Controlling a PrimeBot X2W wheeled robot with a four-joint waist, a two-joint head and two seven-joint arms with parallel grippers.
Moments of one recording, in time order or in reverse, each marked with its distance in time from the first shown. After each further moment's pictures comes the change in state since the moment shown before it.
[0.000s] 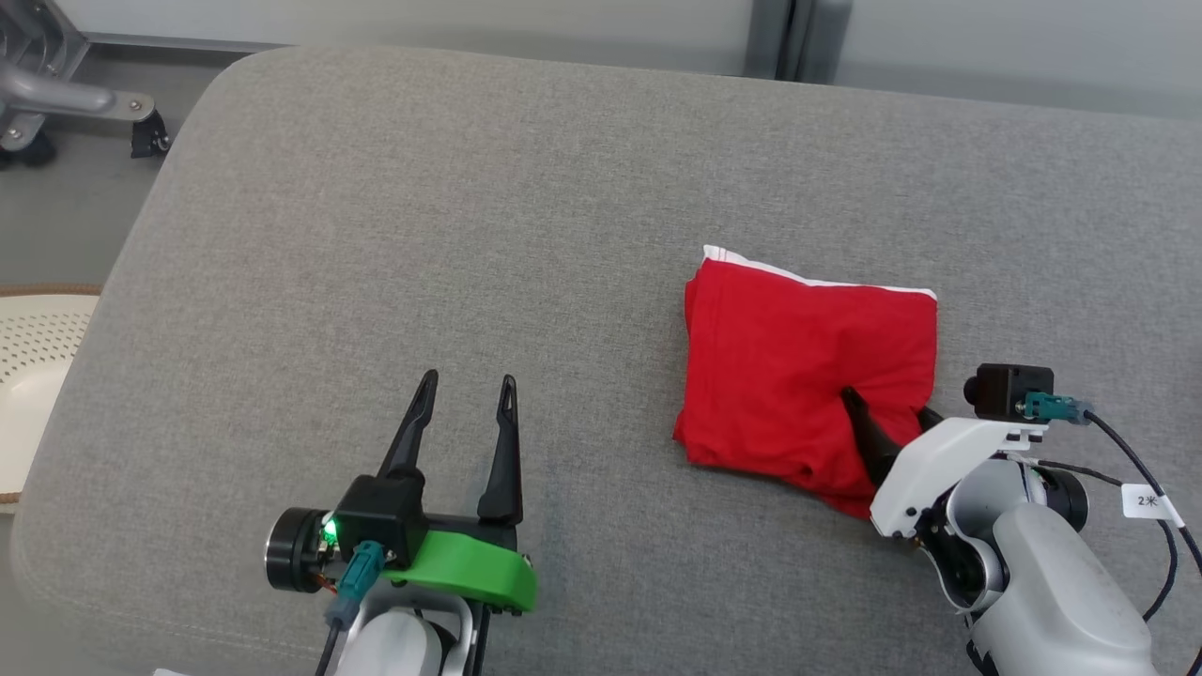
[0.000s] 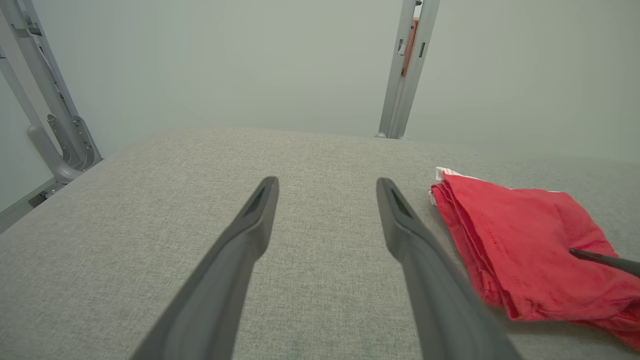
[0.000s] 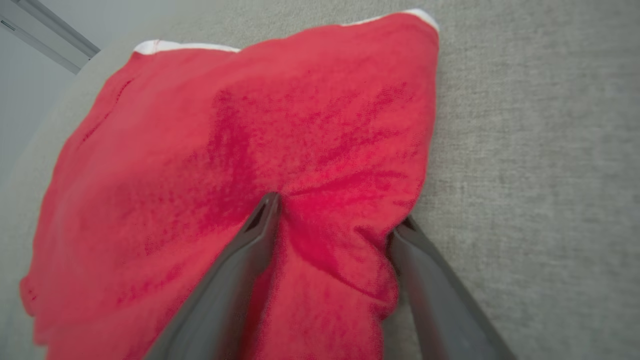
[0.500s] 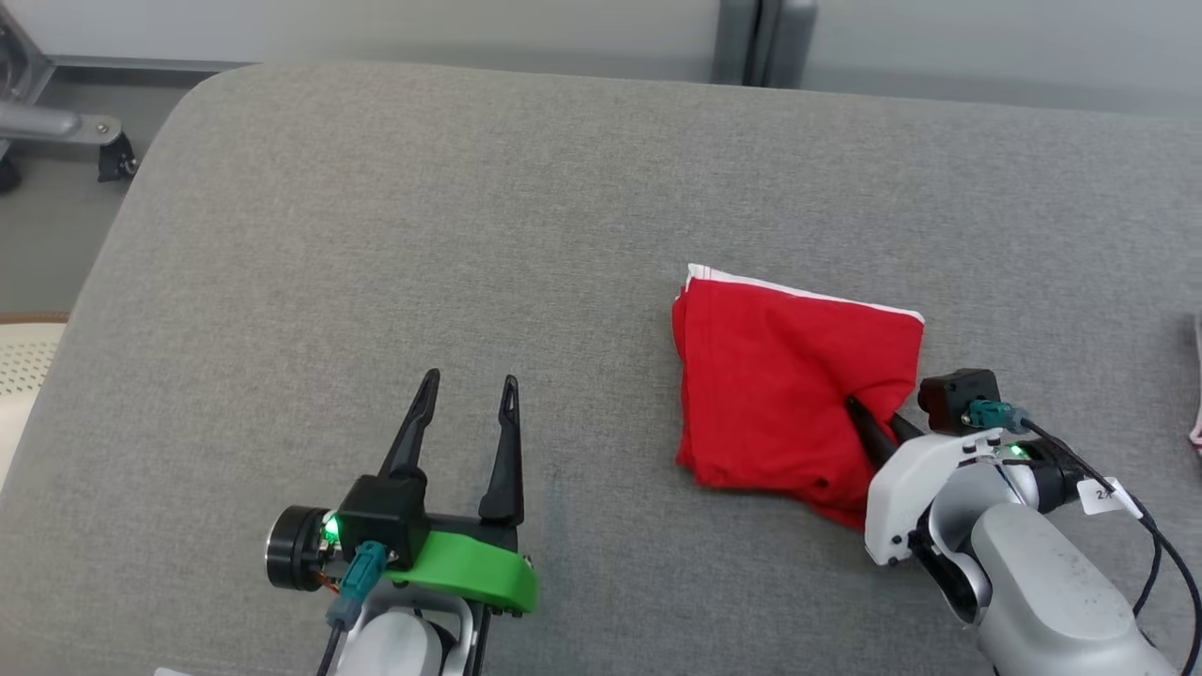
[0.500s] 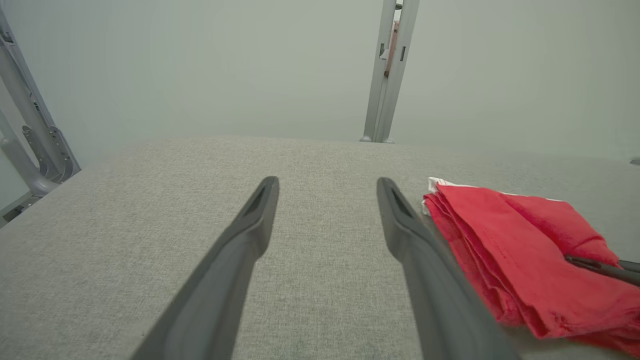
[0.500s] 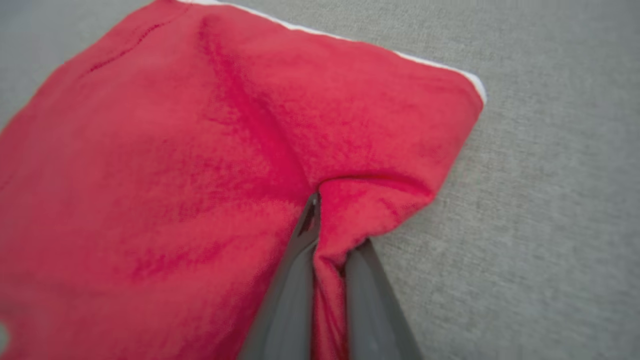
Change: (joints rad) left arm 0.000 0.000 0.000 -0.001 0.010 -0.006 0.000; right arm -0.047 -0.082 0.176 0.079 -0.160 0.001 -0.118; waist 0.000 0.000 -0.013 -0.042
